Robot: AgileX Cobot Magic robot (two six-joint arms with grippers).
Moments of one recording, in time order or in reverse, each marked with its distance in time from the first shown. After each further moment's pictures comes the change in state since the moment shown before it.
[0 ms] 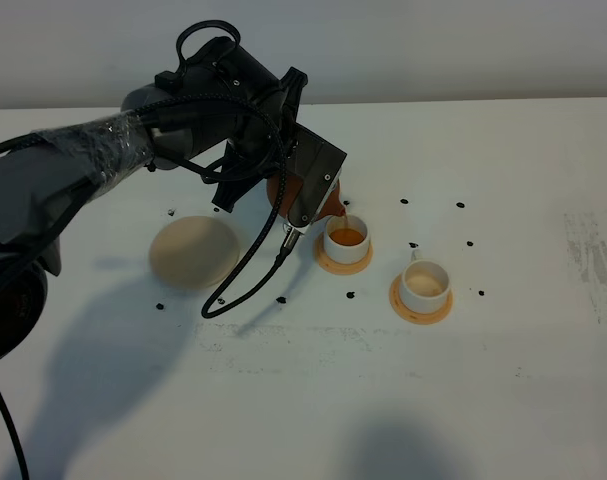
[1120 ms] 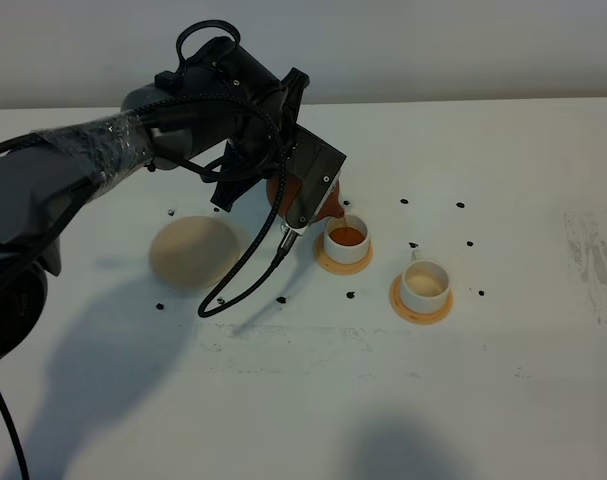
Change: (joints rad) left arm 0.000 0.002 0.000 -0.001 0.000 0.028; right arm 0.000 0.000 0.000 0.000 0.000 0.000
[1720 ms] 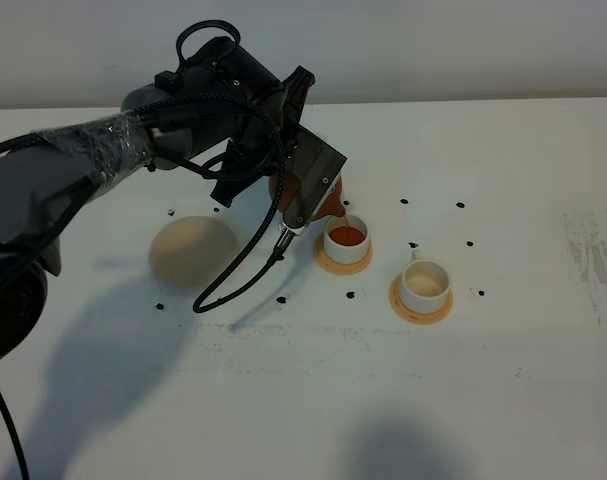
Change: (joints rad) left arm 0.000 0.000 0.000 0.001 -0.026 0.045; right arm 0.000 0.000 0.000 0.000 0.000 0.000
